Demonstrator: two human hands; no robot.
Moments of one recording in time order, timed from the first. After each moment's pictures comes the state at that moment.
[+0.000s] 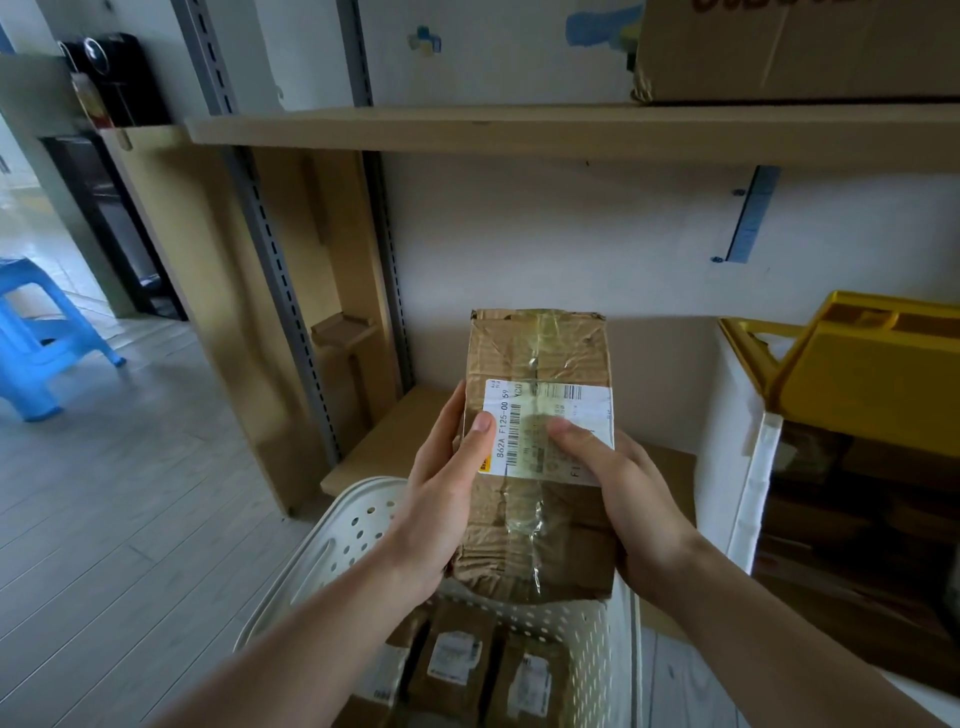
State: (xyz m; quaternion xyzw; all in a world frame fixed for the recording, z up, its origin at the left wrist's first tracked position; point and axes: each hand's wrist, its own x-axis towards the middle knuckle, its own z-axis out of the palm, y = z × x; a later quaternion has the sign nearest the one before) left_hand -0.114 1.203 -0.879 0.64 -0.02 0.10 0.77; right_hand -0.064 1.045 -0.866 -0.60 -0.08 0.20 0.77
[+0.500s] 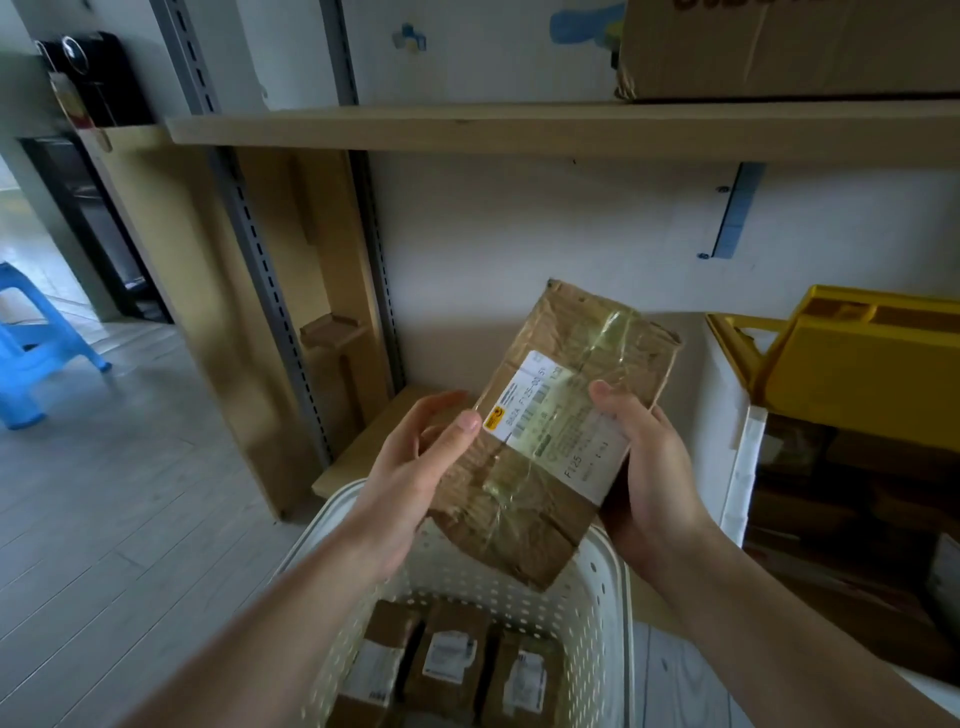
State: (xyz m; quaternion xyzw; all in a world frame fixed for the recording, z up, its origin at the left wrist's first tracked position) left_hand -0.110 1.226 -0.872 0.67 0.05 0.07 0.74; right_hand -0.050 1.039 -0.869 -0.50 -0.01 0.14 0.86
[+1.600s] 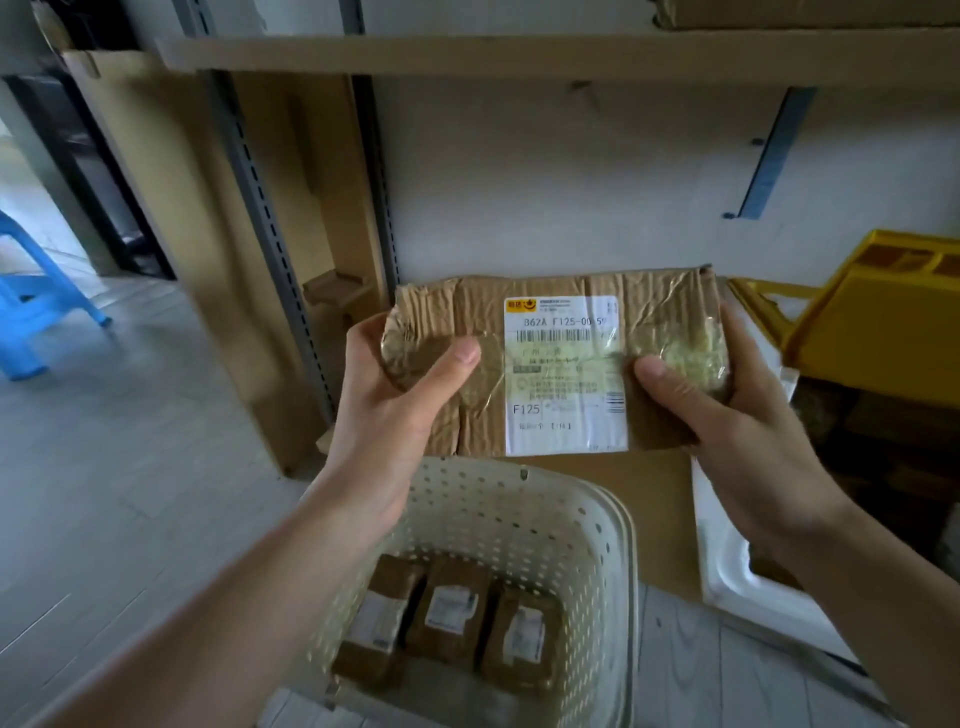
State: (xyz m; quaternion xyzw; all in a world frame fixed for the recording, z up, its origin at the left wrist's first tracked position) left_hand -0.129 1.224 -0.849 0.60 0.07 0.22 0.76; right_hand -0.059 0.998 -0.849 -0.65 -0.19 0.02 0.74
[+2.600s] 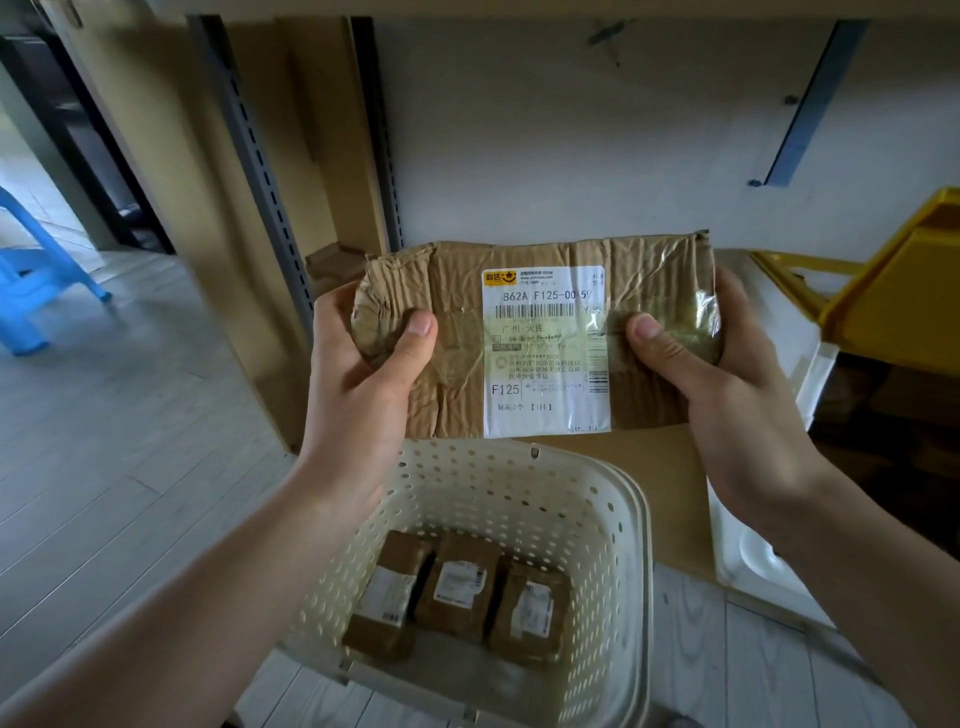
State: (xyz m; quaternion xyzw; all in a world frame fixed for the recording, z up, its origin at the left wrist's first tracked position) left_hand -0.132 1.244 -0.858 0.62 0.05 0.30 0.72; right_hand -0.063 1.026 -0.846 -0.66 -0.18 -0.02 0.73
